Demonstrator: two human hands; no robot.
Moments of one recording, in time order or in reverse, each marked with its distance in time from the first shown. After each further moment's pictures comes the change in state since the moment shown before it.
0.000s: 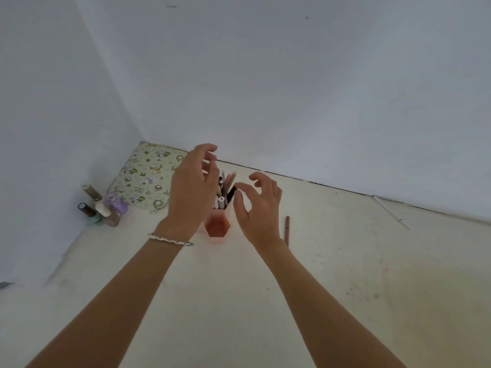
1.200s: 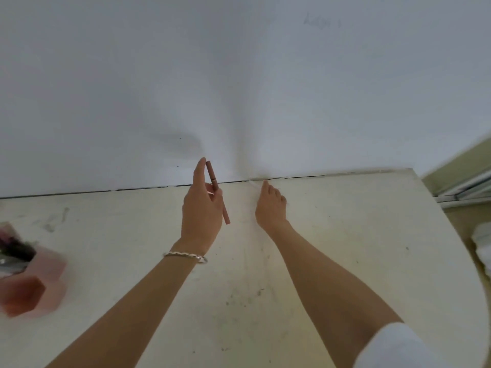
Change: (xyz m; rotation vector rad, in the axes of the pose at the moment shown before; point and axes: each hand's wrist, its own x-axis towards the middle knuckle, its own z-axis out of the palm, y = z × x) left_hand -0.071 0.138 0.293 -0.165 -0.402 -0.120; right_hand -0.017 0.324 -0.163 -0.593 -0.542 0.726
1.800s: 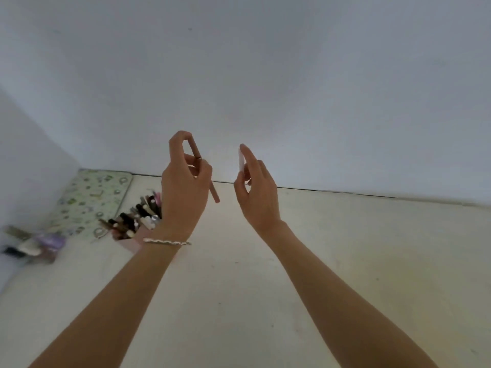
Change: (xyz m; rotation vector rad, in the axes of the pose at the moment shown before) left_hand -0.013 -0.014 -0.222 0.020 0.391 0.195; right_hand -0.118 -0.224 -0.067 0.735 0.518 -0.703
